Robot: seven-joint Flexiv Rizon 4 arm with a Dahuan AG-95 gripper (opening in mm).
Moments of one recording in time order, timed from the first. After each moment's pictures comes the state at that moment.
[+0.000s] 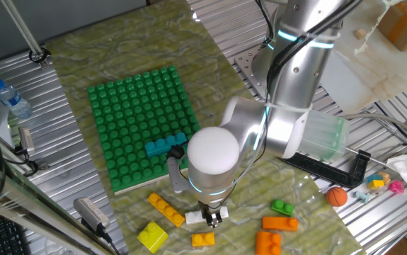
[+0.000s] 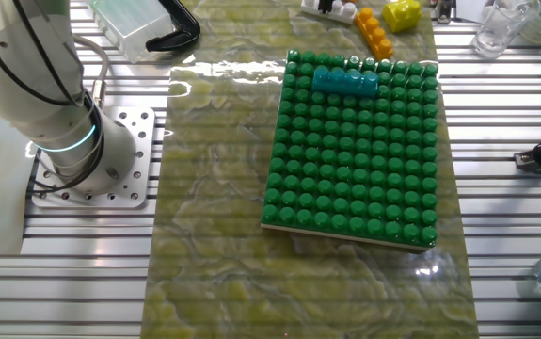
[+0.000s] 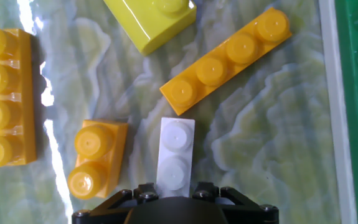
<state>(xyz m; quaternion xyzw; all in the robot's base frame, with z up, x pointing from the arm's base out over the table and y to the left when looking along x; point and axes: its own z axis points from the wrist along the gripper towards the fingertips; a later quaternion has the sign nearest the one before) 0.488 0.371 0.020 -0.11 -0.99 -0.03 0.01</state>
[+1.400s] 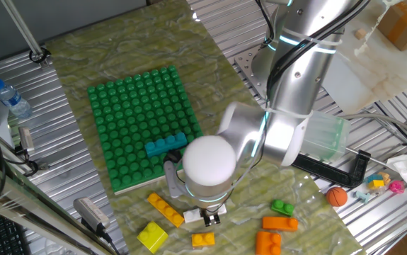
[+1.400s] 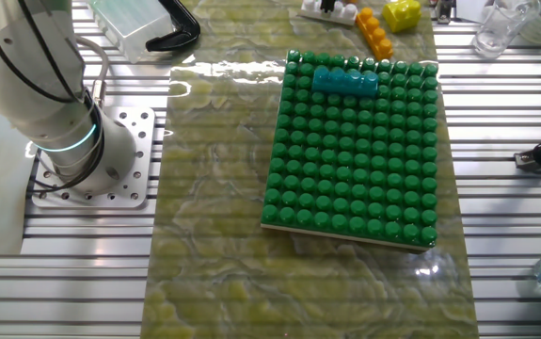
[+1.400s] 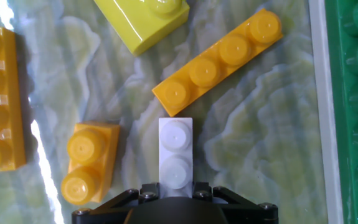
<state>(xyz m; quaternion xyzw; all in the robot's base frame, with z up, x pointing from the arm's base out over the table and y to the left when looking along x) 0.494 0.366 0.023 -0.12 -0.99 0.00 0.01</state>
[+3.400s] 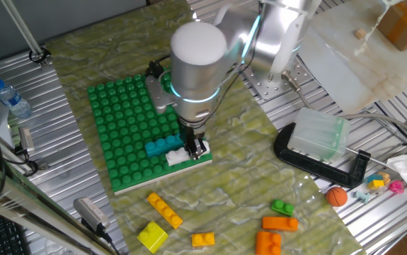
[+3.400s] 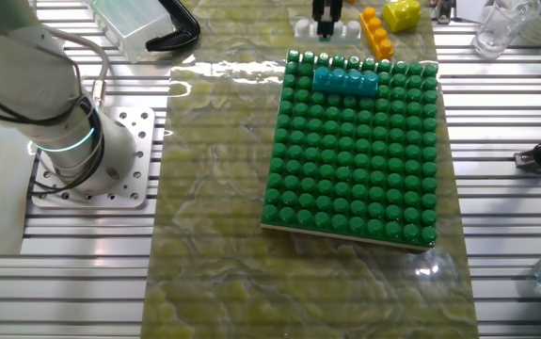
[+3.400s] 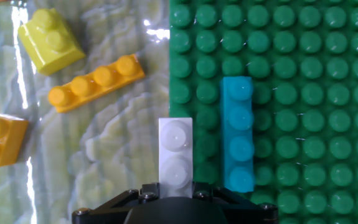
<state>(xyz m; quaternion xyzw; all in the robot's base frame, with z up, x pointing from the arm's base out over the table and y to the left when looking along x) 0.469 0.212 0.134 -0.05 -1.00 -0.02 -0.02</state>
